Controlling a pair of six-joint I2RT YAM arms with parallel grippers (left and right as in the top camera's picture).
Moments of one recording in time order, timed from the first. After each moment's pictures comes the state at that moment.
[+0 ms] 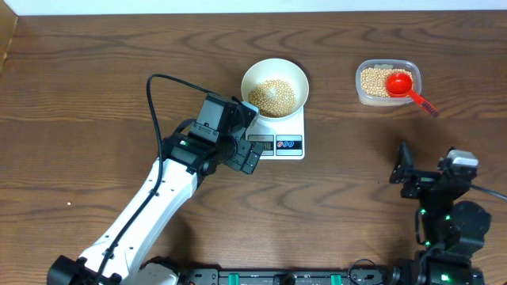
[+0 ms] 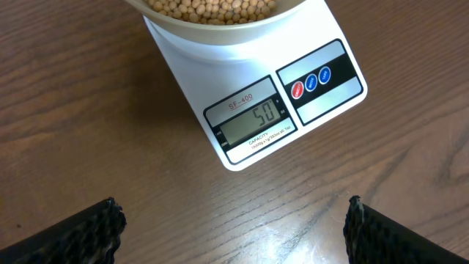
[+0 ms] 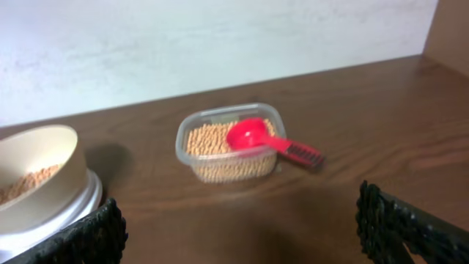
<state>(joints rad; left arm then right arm) -0.44 1.37 1.00 -0.67 0.12 0.07 -0.17 0.30 0.23 -0.10 -0.12 0.10</state>
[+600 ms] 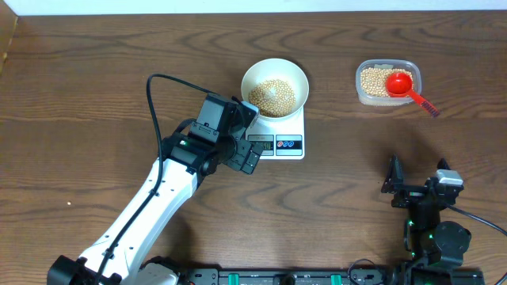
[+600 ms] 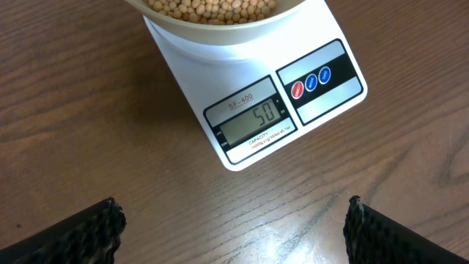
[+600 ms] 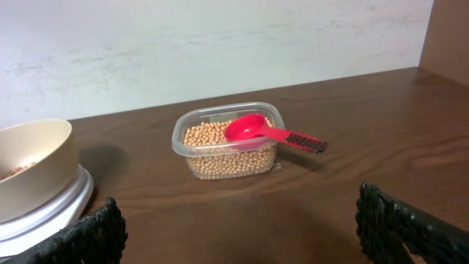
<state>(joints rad) -0.44 1.37 1.00 -0.67 0.12 0.07 -0.16 0.01 0.01 -0.07 -0.10 0.10</state>
